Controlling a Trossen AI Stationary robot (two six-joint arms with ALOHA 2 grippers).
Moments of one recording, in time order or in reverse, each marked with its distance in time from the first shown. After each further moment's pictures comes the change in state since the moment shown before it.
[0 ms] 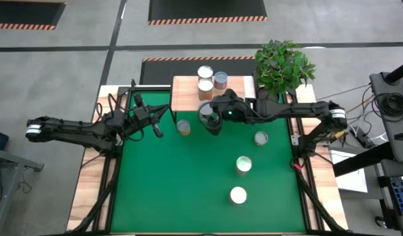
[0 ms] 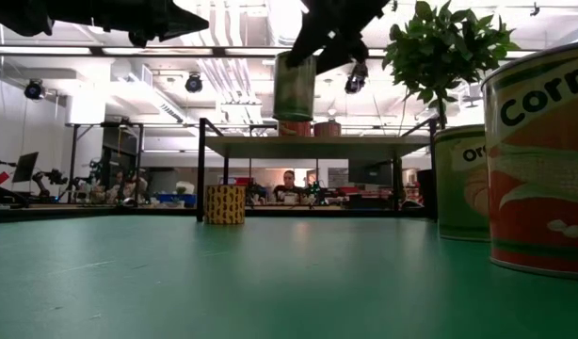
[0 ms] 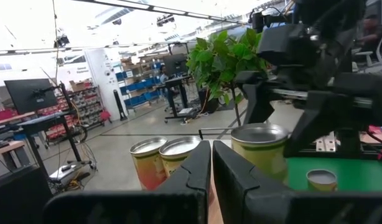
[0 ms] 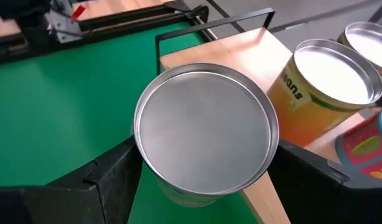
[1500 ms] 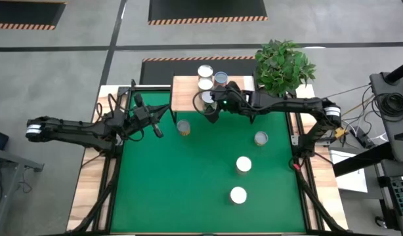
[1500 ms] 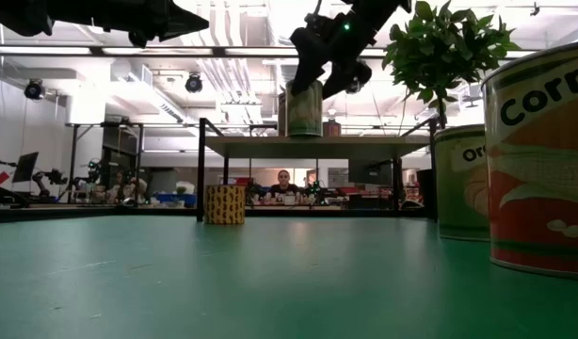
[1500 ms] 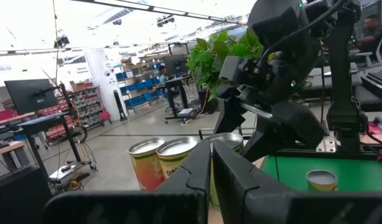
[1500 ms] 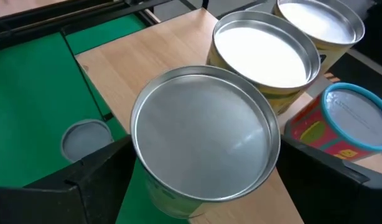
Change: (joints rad) left arm 0.000 0.000 0.000 0.001 0.000 0.000; right arm -0.114 0.051 -0.001 0.004 0.053 0.026
